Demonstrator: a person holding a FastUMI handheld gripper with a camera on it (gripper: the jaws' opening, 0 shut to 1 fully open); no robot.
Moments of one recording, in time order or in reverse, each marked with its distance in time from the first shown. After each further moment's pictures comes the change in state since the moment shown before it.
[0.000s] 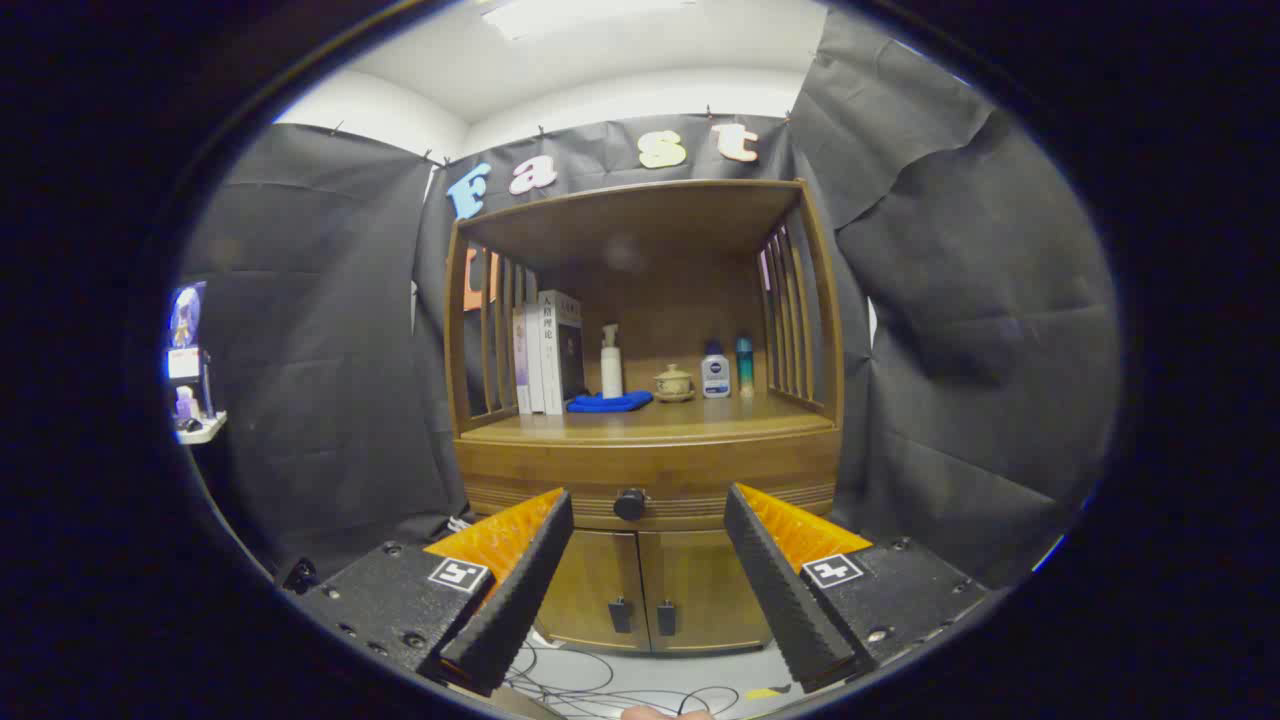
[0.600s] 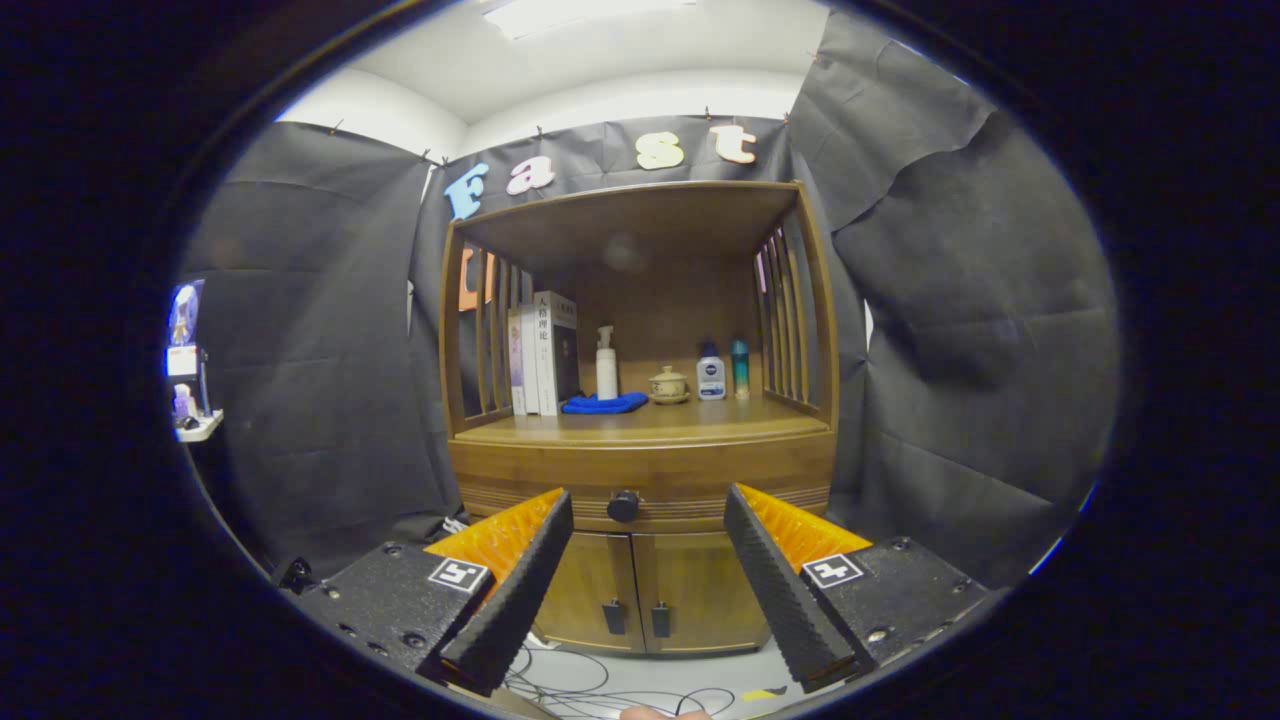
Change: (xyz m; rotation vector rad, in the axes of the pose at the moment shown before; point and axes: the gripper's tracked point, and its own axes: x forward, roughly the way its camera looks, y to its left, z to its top) arm 0.003 -0.005 -0.001 -0.011 0.003 -0.014
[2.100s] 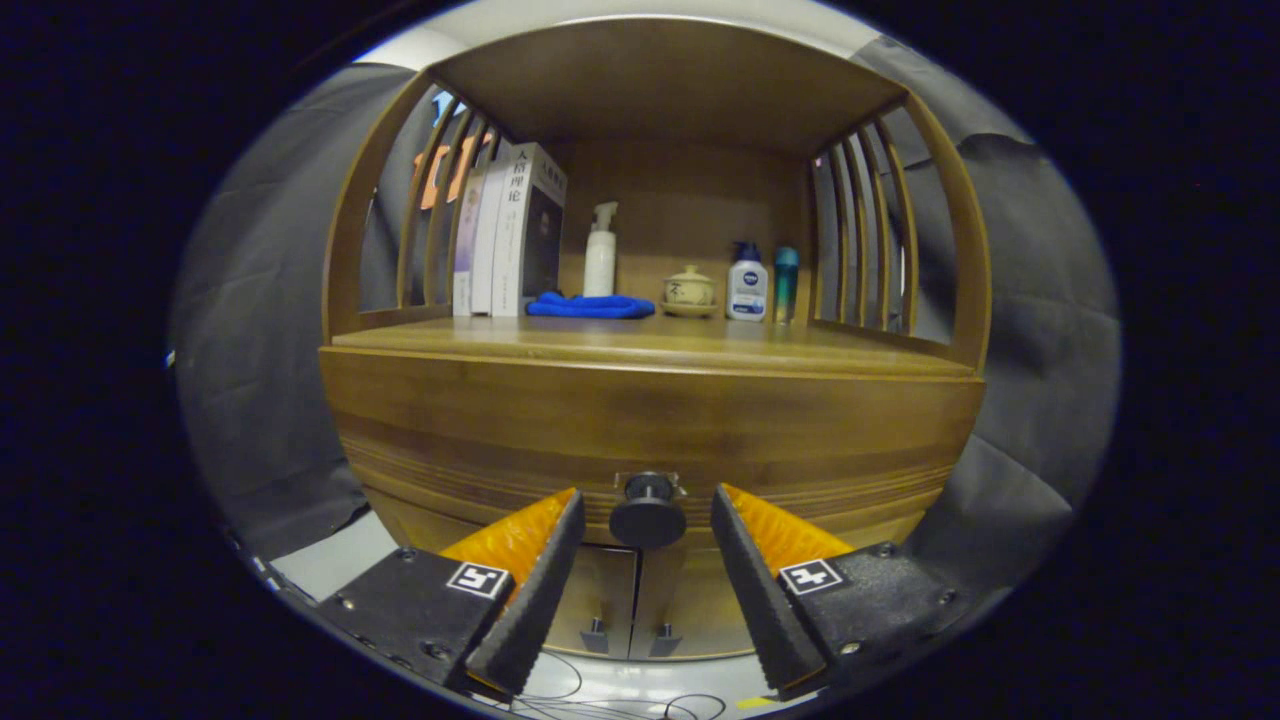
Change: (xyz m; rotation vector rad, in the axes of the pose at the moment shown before) arm 0.233 0.030 -0.101 -0.099 0.249 -0.123
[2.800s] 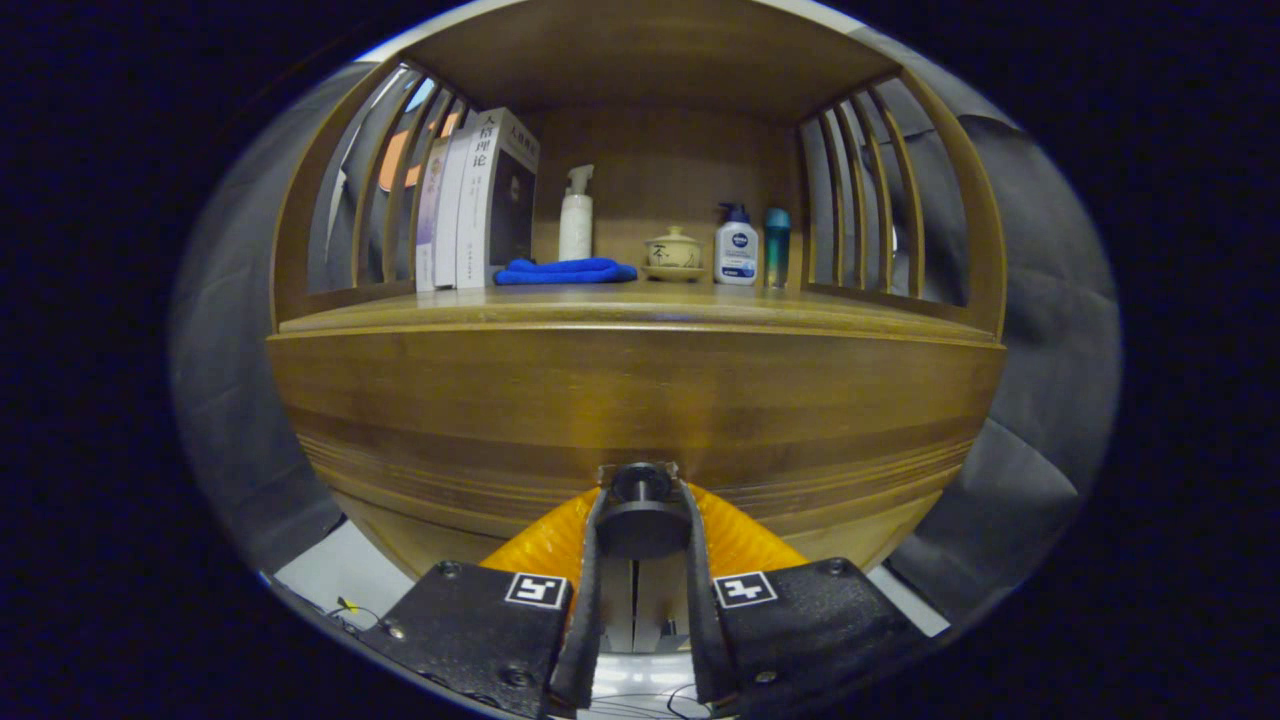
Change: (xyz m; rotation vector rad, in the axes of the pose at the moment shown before) arm 0.015 -0.003 -0.010 0.024 0.076 -0.051
